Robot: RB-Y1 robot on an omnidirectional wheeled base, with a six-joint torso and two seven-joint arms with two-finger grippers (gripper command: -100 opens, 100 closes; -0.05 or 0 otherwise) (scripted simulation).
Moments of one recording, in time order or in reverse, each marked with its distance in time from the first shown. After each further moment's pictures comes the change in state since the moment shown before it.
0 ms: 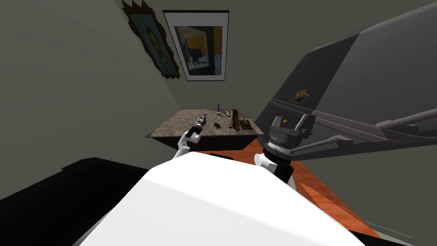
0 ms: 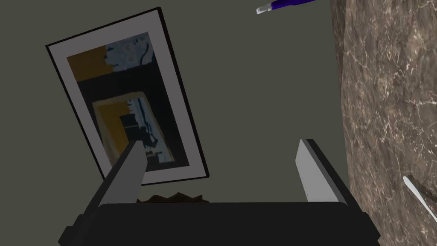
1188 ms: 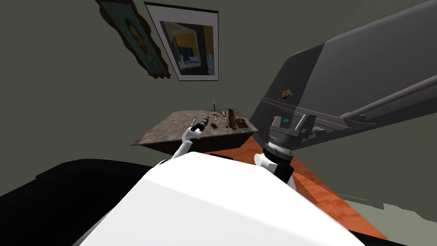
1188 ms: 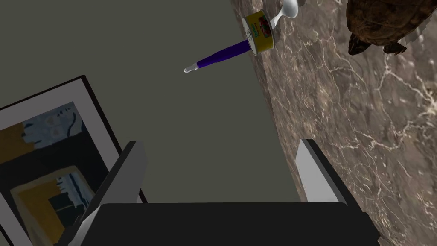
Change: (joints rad) left arm -0.154 0.051 -0.036 0.115 0.008 0.336 0.025; right arm 0.000 0.000 0.000 0.000 0.000 0.000 0.000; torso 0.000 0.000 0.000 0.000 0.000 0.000
